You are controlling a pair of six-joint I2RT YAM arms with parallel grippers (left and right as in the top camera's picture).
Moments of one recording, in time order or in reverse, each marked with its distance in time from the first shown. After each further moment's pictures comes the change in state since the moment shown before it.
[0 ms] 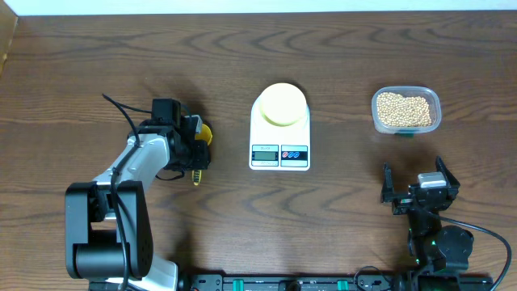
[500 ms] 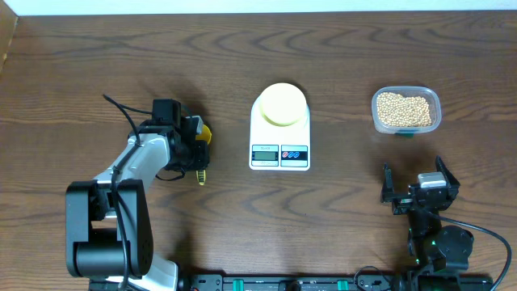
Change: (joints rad) left arm 0.000 0.007 0.000 -0.001 0.030 -0.007; right arm 0.000 0.000 0.000 0.000 0.000 0.000
